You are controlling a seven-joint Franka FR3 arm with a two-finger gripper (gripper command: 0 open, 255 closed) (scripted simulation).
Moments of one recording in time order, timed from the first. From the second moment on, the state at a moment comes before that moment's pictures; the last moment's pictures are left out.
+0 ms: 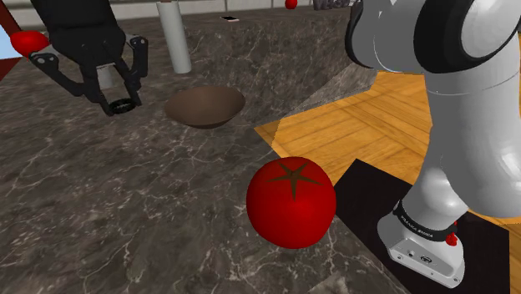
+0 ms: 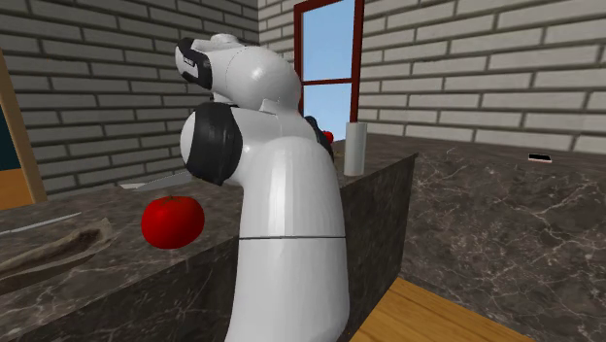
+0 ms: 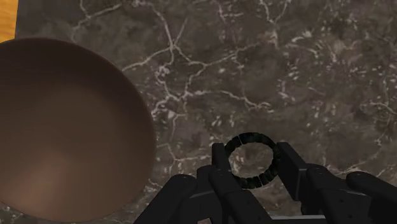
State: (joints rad) arm 0.45 0.56 0.54 -0.83 -0.29 1.34 0.85
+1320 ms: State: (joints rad) arm 0.05 0.11 0.50 -1.48 -0.05 1.58 0.54
